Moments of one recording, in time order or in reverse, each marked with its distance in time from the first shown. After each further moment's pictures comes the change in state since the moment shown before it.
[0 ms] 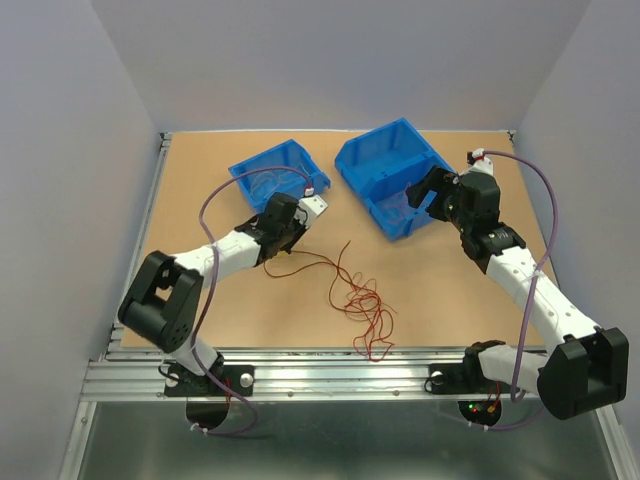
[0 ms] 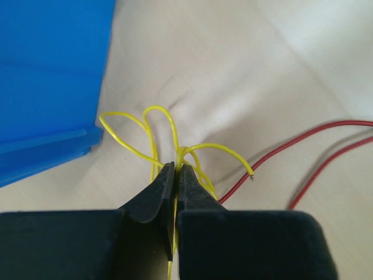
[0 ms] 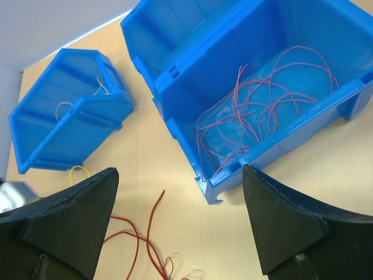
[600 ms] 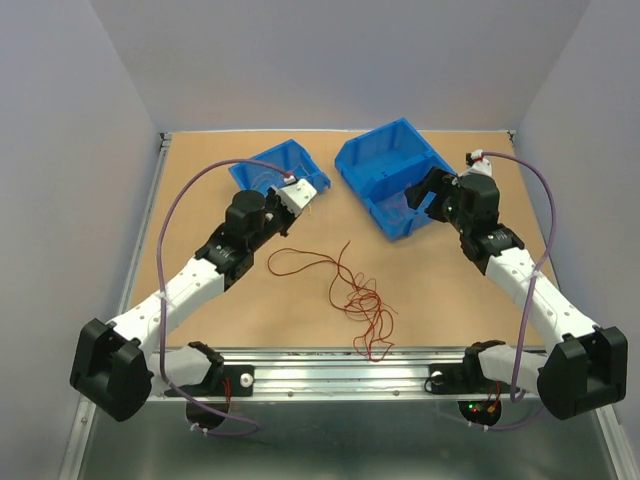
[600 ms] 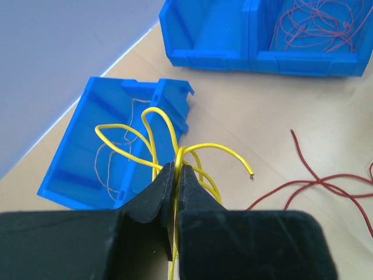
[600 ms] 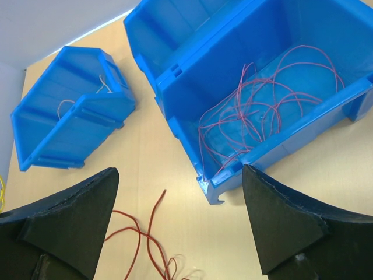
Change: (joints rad) left arm -0.019 -0.491 -0.140 0.230 0.146 0.069; right arm 0.001 0.000 -0.018 0.029 -0.013 0.000
